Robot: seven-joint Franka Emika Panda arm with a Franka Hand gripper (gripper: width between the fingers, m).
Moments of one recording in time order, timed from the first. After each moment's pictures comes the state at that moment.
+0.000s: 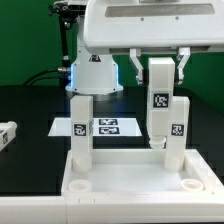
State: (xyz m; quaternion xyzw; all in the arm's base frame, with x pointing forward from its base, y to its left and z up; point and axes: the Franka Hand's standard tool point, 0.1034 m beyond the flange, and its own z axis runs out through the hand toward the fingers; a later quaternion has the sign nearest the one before) arm 0.619 0.061 0.173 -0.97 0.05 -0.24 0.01
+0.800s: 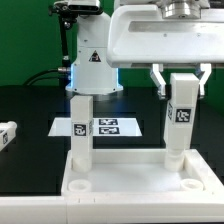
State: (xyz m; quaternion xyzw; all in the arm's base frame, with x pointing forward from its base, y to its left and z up) arm 0.621 0.101 0.146 -0.97 0.00 -0.24 0.00
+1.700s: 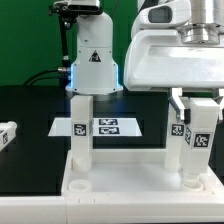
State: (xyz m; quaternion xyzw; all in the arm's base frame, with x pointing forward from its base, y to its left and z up) arm 0.635 0.115 0.123 -0.97 -0.02 -0.25 -0.01
